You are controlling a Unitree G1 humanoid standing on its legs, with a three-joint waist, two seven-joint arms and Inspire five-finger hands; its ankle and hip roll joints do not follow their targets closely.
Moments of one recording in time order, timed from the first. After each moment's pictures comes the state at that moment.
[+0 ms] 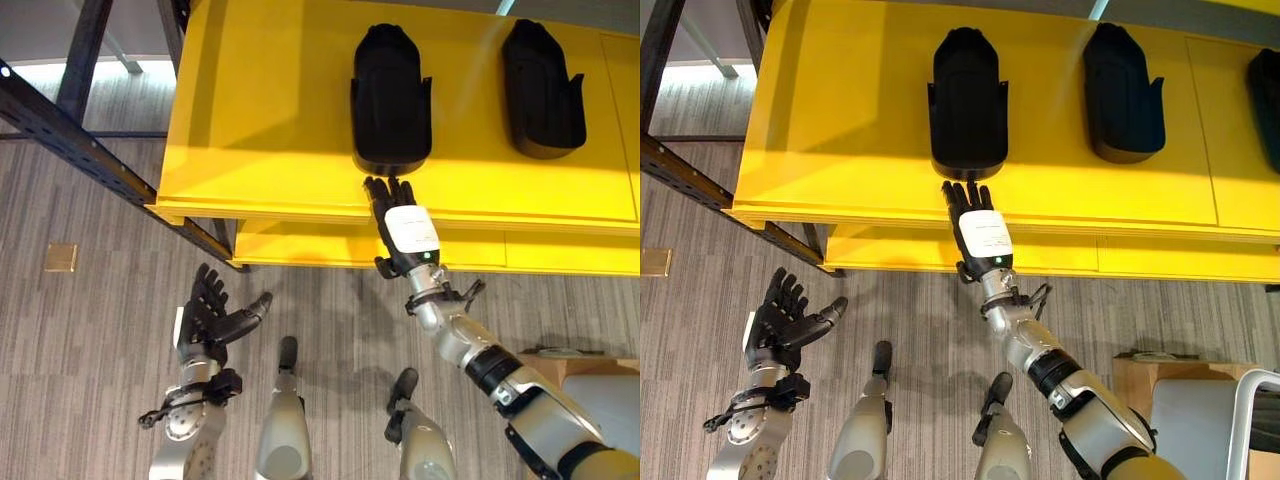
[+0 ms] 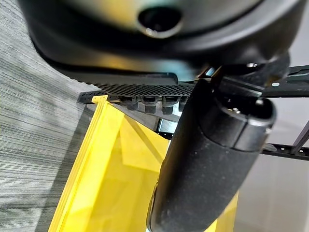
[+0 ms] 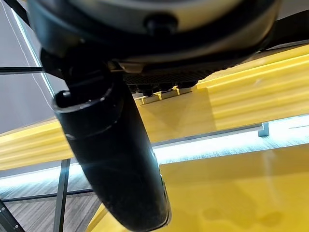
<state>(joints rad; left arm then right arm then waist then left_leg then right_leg) 0.18 0.38 -0.08 0.00 -0.59 -0.23 0.27 -0.68 -0.35 0.61 0.61 -0.70 0.08 -0.53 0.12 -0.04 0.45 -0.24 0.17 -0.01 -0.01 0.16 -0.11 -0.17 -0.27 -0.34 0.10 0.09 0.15</state>
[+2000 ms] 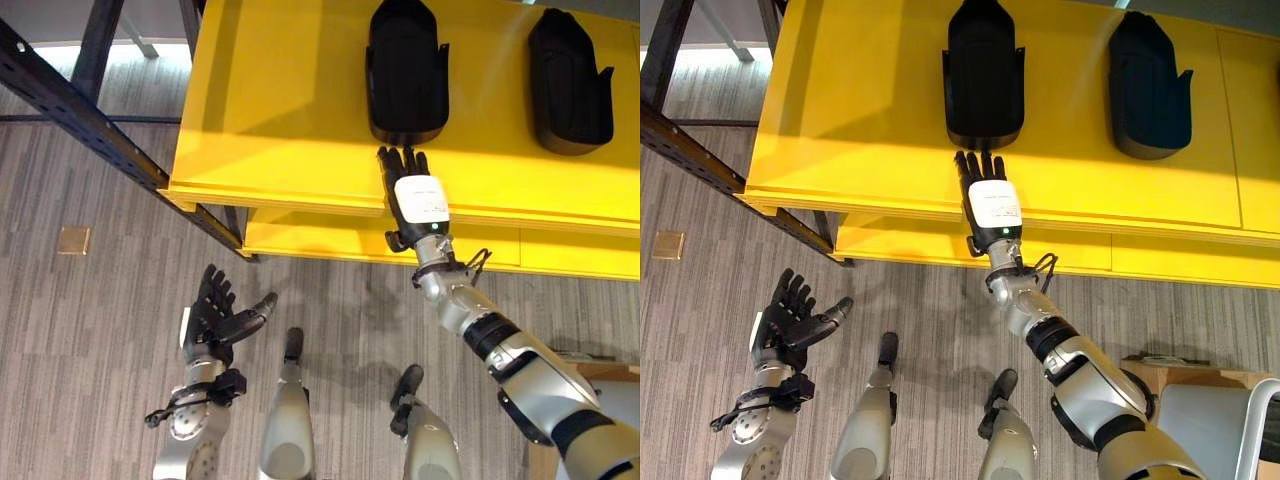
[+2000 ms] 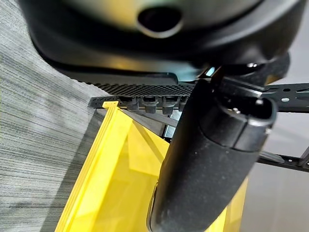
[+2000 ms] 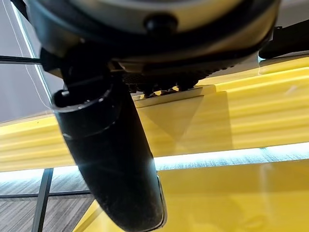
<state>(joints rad) 0.17 0.38 -0.11 0.01 -0.63 -0.24 0.27 -0.86 -0.34 0.62 0.80 -0.66 0.09 -0.55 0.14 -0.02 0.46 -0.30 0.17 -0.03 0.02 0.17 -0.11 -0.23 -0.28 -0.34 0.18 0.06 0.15</state>
